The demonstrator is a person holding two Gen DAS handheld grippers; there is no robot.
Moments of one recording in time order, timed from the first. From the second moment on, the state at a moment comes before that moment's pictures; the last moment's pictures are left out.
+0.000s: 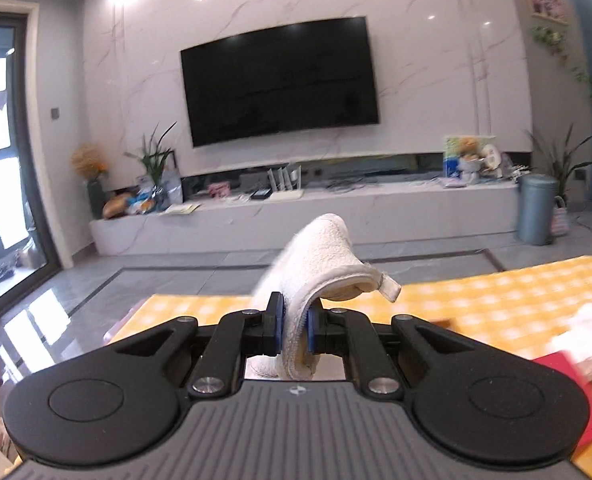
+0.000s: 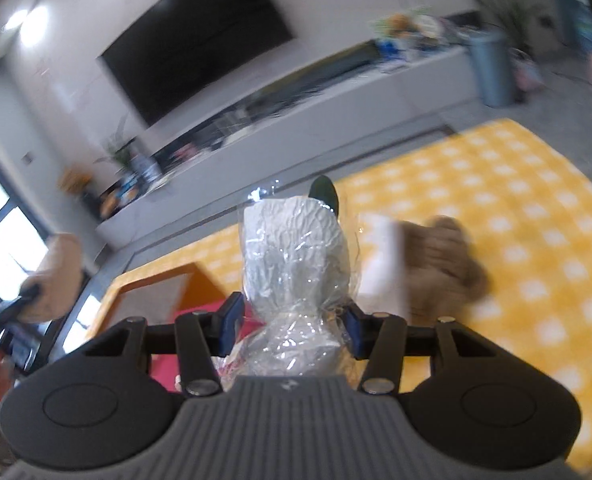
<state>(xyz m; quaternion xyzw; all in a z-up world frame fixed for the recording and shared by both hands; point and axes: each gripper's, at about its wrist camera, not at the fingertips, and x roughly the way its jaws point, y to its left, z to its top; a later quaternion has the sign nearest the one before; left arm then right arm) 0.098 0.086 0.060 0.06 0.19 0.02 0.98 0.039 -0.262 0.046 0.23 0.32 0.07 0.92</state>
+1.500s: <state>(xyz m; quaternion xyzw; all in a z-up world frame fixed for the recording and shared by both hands) 0.087 0.187 0.014 -0.13 0.21 -0.10 0.96 0.162 -0.008 0.035 0.03 0.43 0.11 0.90</state>
